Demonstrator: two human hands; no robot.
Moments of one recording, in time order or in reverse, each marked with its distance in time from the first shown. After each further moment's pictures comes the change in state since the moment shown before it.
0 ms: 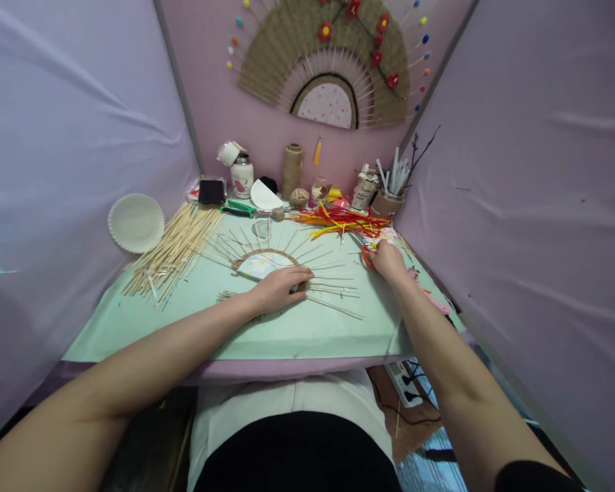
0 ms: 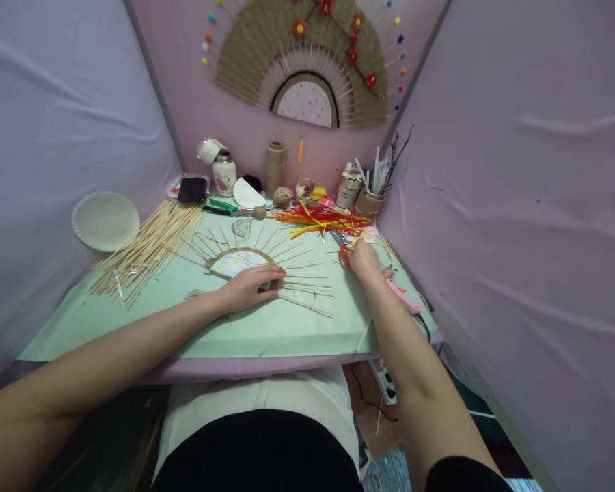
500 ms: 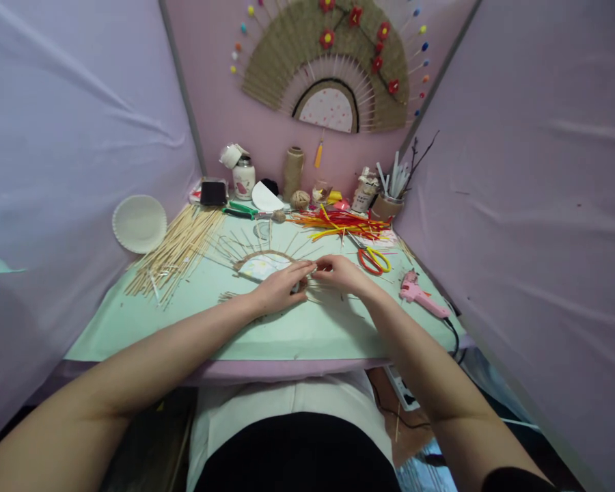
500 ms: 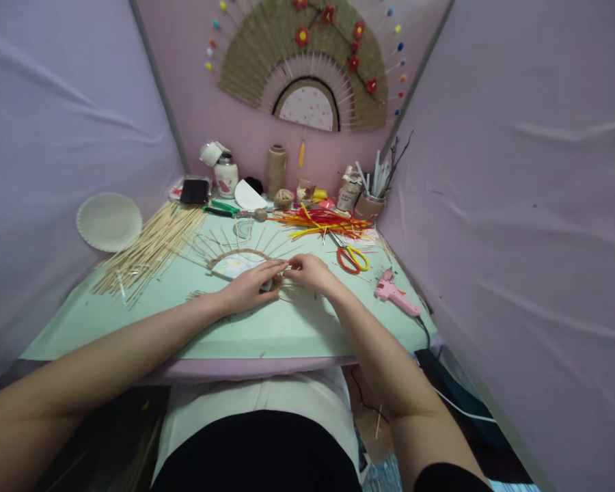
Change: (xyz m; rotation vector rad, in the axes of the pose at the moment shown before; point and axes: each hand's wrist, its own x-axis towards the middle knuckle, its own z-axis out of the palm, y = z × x) left_hand -0.002 0.003 0.000 -0.039 0.046 -0.058; right_hand -0.078 -0.090 -0.021 0.579 -0.367 -0.567
